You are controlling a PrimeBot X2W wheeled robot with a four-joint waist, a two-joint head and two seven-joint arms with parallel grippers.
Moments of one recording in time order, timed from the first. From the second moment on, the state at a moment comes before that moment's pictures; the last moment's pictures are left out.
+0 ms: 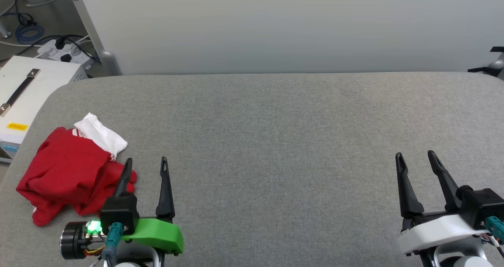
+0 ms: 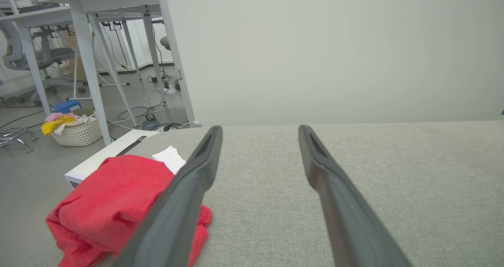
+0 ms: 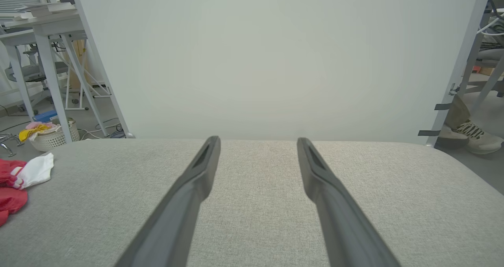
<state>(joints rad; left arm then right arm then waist) 0.04 0.05 -0.04 -0.05 -0.01 0.06 -0.13 0.05 -0.05 -0.01 -0.10 0.15 0.13 -0.13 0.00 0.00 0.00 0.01</state>
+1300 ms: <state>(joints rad) 0.07 0.05 -0.07 -0.05 -0.01 0.07 -0.21 0.10 -0.05 -0.01 -0.12 0.22 0.13 -0.21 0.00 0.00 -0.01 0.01</state>
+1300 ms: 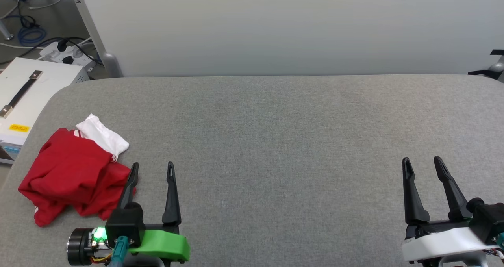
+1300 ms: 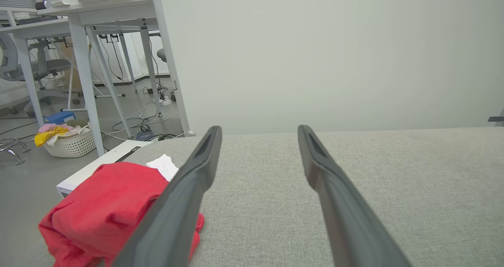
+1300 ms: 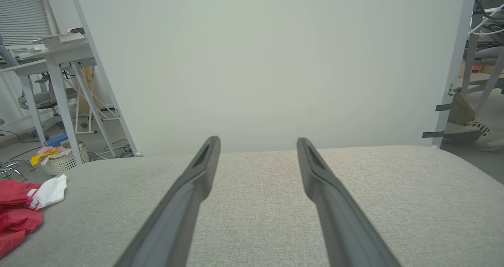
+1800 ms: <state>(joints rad) 0.09 0.05 -0.08 -0.05 -0.01 0.08 -0.24 0.12 -0.05 -0.01 -0.13 0.23 0.13 -0.24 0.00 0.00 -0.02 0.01</state>
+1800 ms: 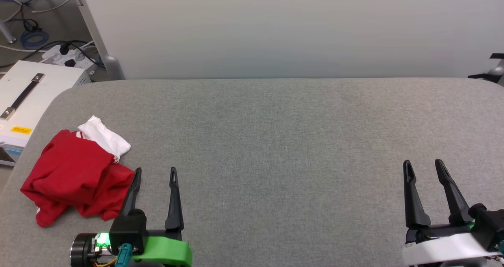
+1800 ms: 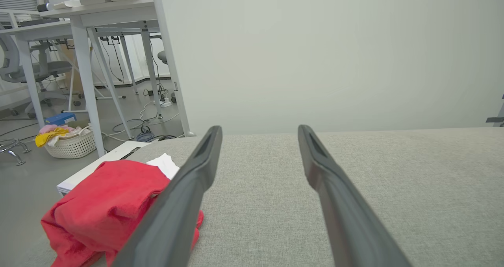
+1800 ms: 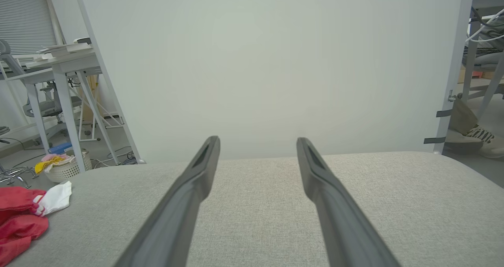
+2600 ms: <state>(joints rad) 0.09 0.05 -0.09 -0.04 -0.01 0.09 -0.26 0.12 -0.05 0.00 -0.14 0.22 0.13 -0.25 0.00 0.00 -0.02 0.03</state>
